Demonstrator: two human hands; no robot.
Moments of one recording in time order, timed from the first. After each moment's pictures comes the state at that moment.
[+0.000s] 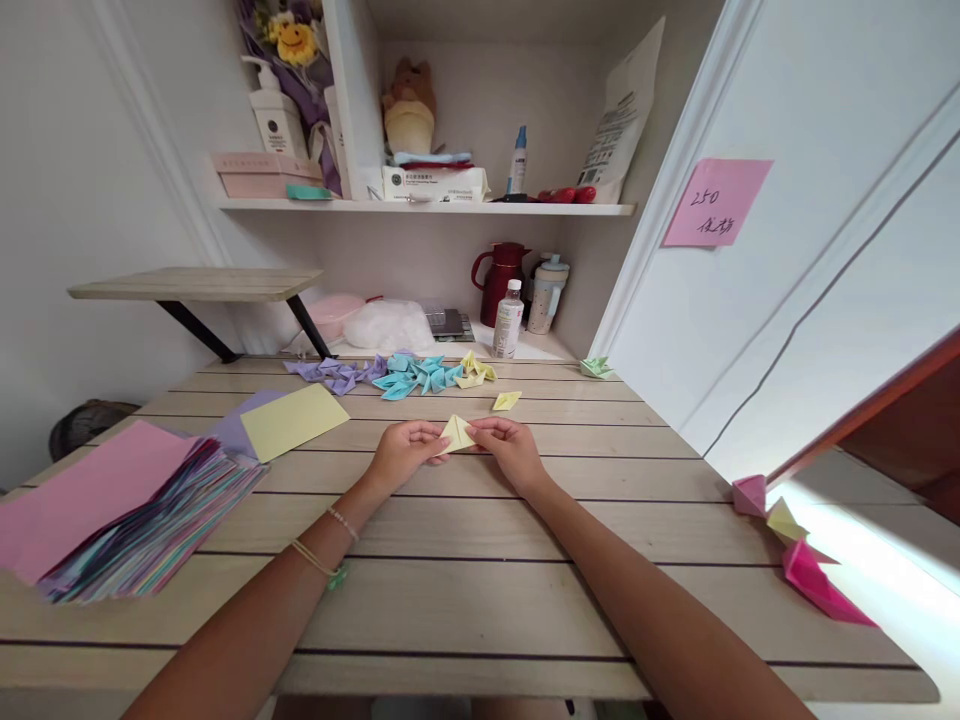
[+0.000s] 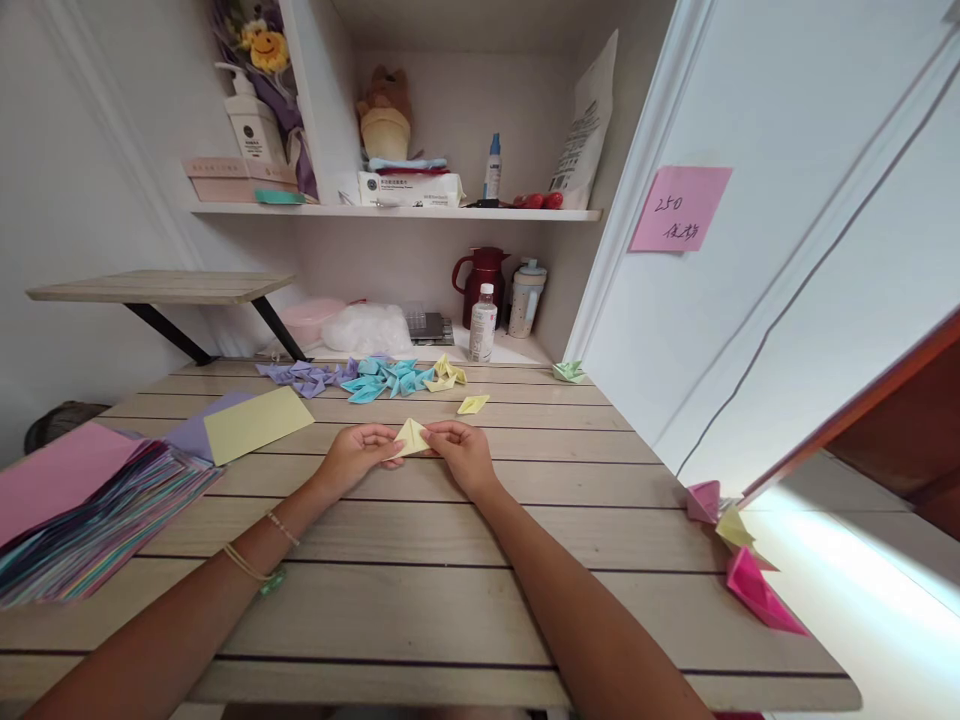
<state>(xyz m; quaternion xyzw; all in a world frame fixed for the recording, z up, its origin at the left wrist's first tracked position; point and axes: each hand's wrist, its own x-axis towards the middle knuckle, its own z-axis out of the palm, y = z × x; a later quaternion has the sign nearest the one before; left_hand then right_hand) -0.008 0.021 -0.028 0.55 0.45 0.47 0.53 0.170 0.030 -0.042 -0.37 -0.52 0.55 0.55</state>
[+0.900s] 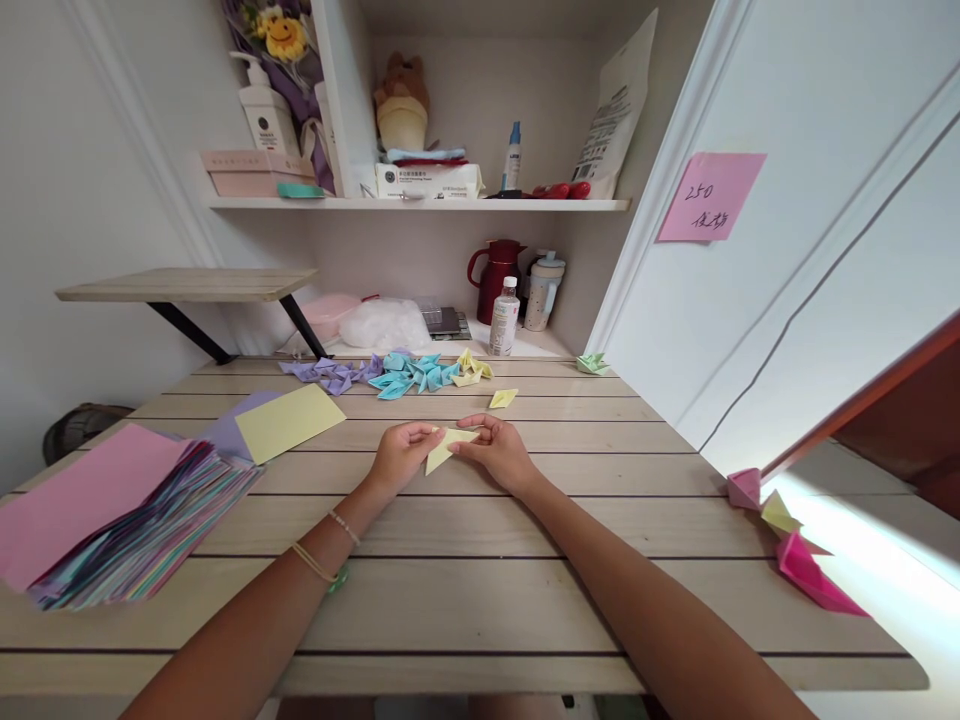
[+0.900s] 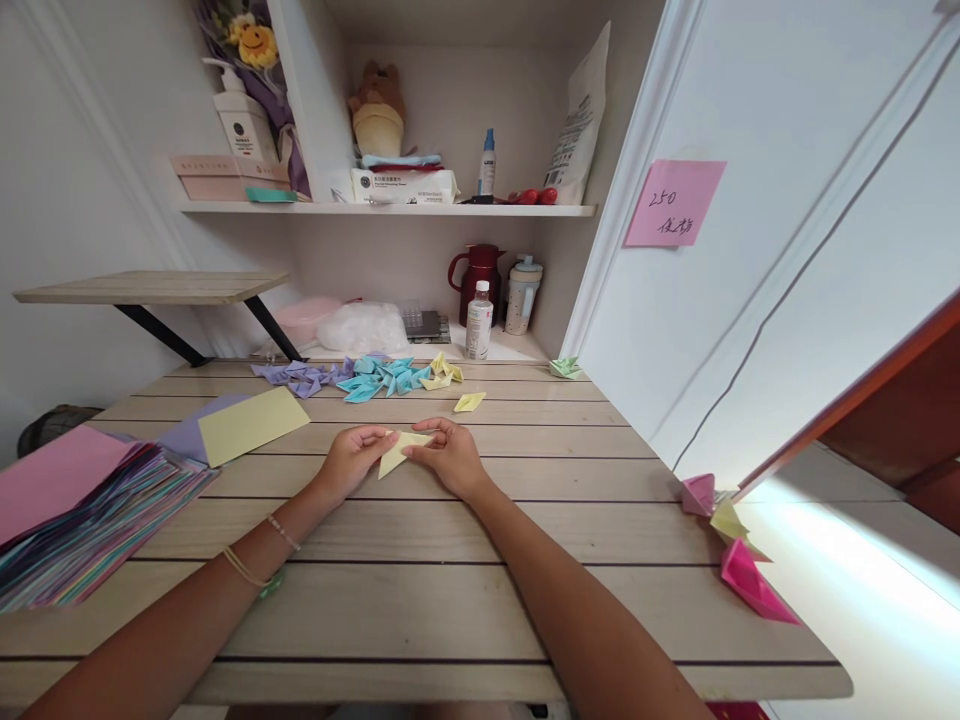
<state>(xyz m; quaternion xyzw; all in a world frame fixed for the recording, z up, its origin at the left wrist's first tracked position) -0.005 0.019 -0.030 0.58 0.45 0.50 0.46 0.166 0.026 -0.041 -0.37 -0.56 0.55 0.49</state>
